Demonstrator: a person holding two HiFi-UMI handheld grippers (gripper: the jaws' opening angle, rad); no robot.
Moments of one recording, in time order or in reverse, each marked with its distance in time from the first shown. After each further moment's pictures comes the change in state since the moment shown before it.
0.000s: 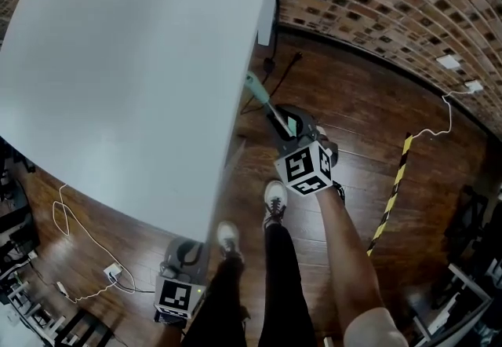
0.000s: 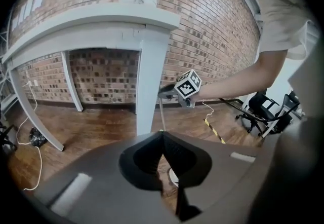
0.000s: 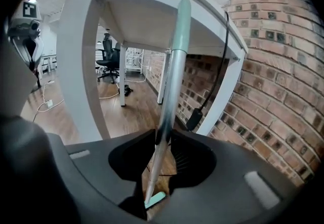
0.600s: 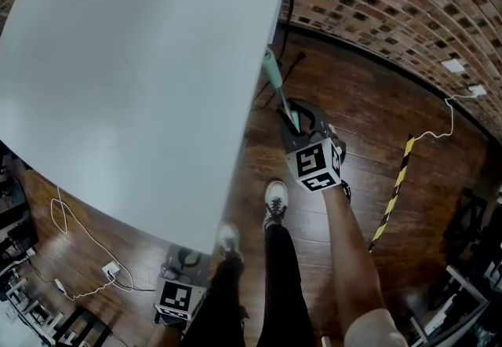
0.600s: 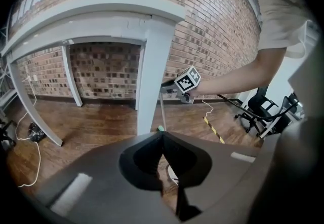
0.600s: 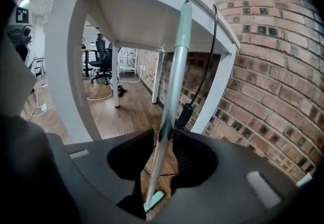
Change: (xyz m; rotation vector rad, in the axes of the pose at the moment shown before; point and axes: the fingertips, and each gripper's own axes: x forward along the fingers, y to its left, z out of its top) left arm 0.004 0.010 -0.015 -0.027 0.031 -0.010; right arm 0.011 -0.021 -0.008 0.051 0.004 -0.049
